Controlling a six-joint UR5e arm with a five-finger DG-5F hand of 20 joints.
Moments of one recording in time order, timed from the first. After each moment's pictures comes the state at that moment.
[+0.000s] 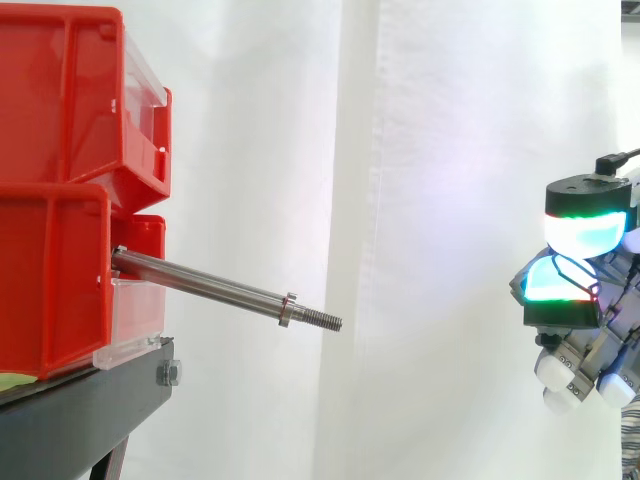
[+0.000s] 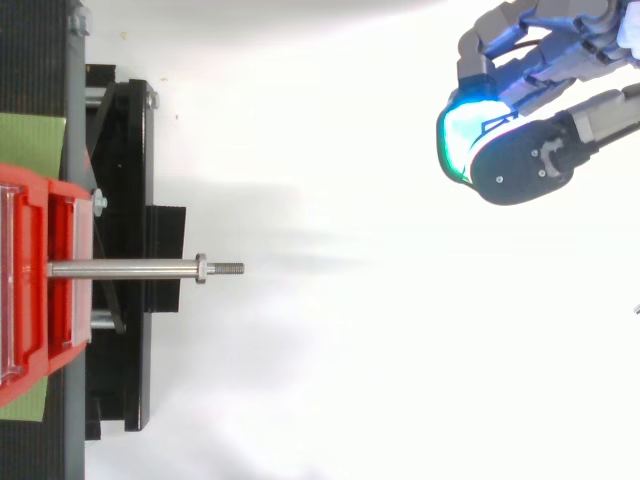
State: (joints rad) arm 0.02 -2.11 -1.14 -3.58 -1.39 -0.04
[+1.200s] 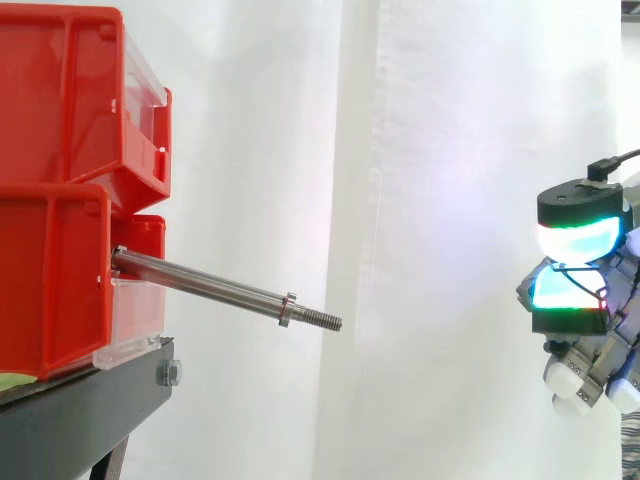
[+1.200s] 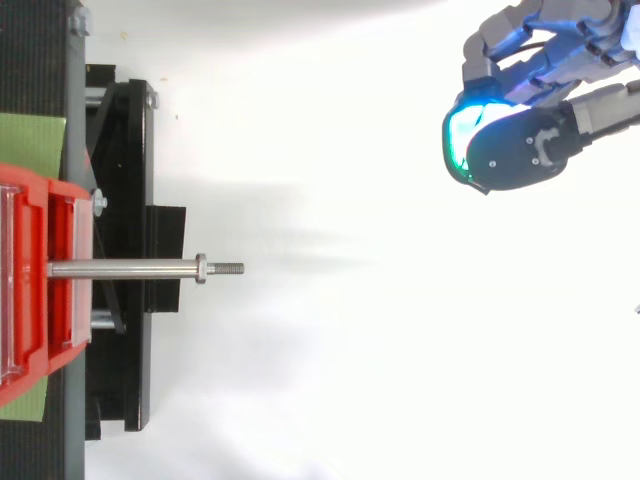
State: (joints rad) arm 0.02 -2.11 -1.14 -3.60 -1.39 -0.04
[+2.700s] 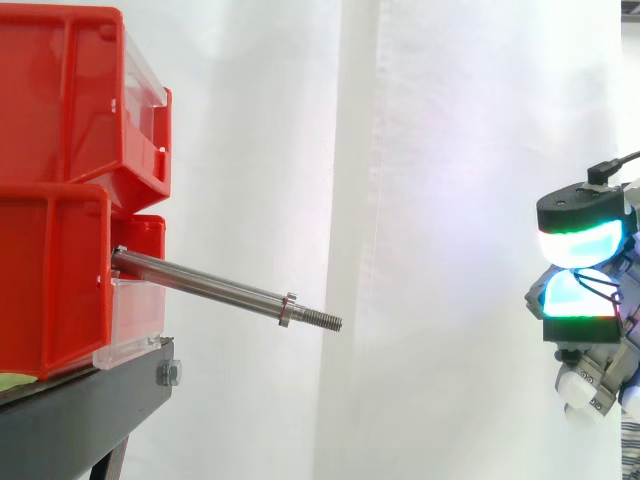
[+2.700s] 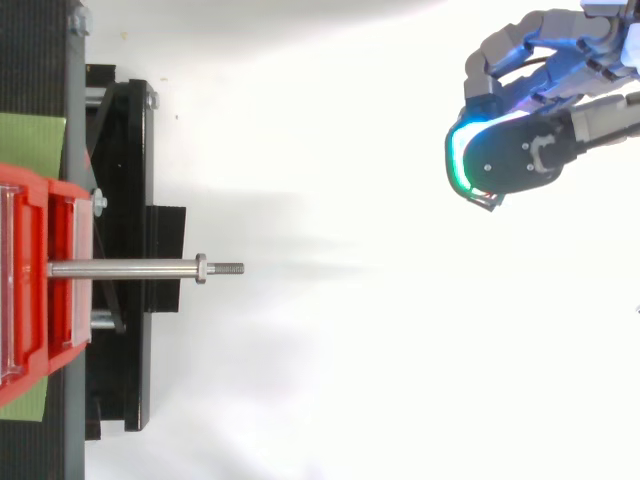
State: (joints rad) arm 0.04 -2.11 -1.14 -3.62 -1.39 -0.04
